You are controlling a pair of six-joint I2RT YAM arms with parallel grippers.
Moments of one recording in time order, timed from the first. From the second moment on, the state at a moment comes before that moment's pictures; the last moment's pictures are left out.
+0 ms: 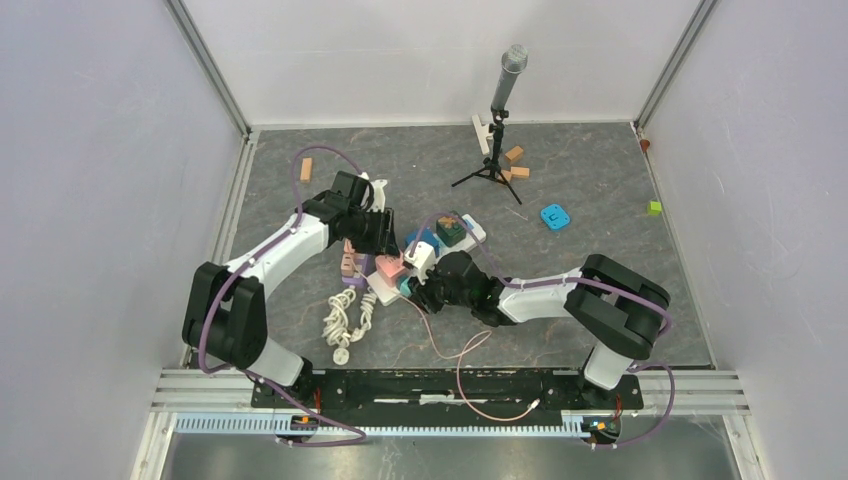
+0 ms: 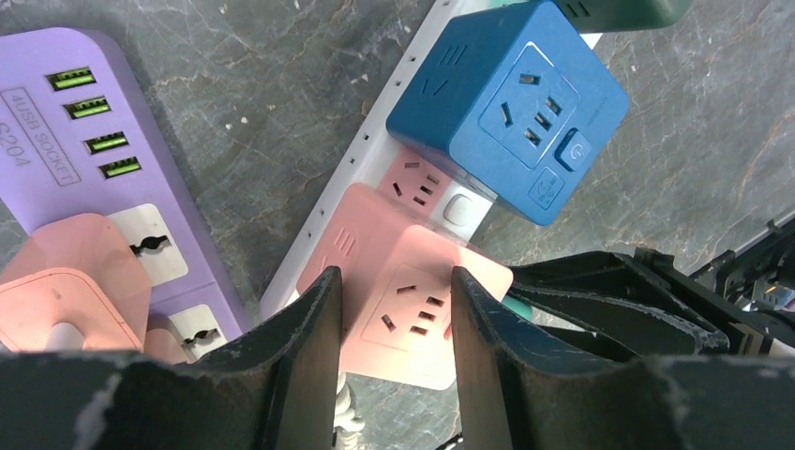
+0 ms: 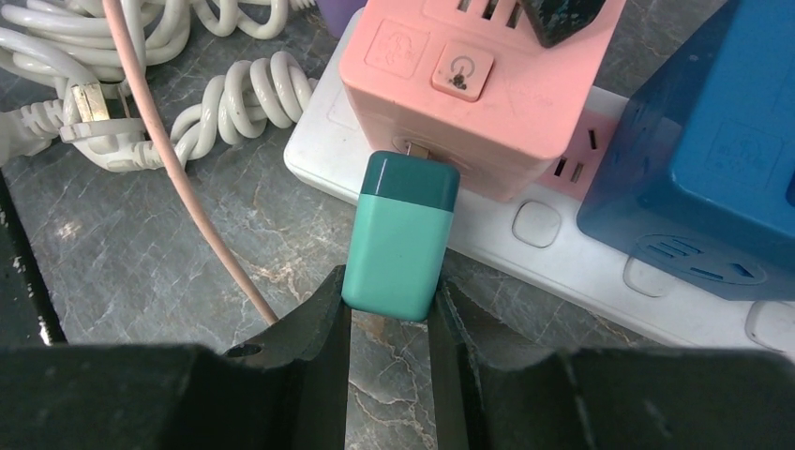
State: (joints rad) left arm -0.40 1.53 1.02 -0.57 0.34 -0.23; right arm 1.00 1.70 0.70 0.49 -0.09 0.05
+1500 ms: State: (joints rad) left arm -0.43 1.71 1.14 -0.37 0.43 -0.35; right arm 1.04 1.65 0.69 0.40 0.33 0.07
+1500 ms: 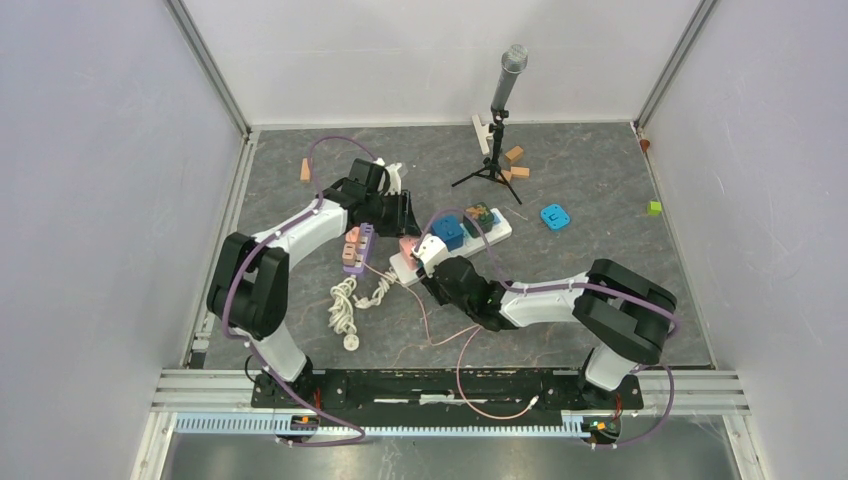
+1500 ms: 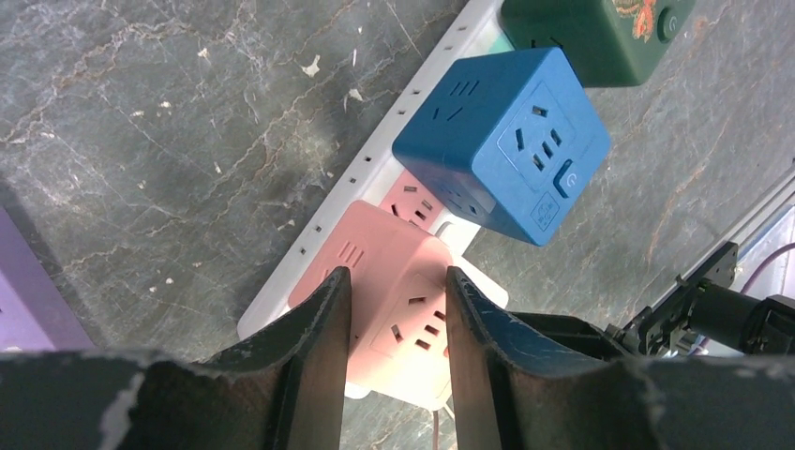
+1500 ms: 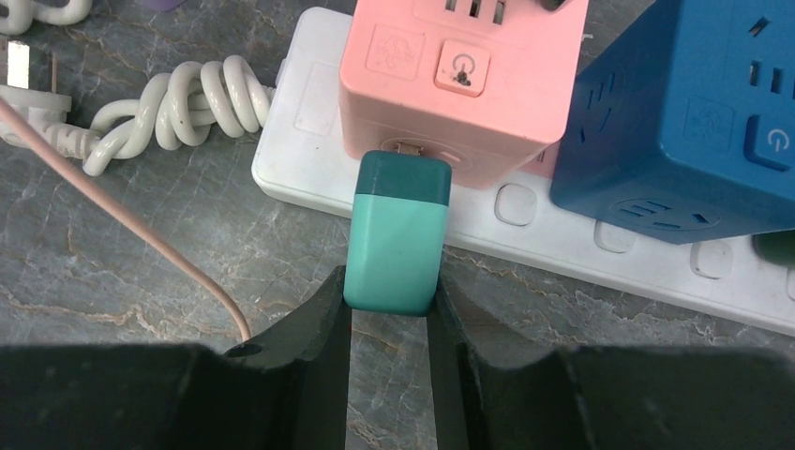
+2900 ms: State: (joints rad) left arm -0.49 1.78 1.23 -0.51 0.54 -0.40; right arm 0.91 1.31 0.57 0.50 0.41 0.18
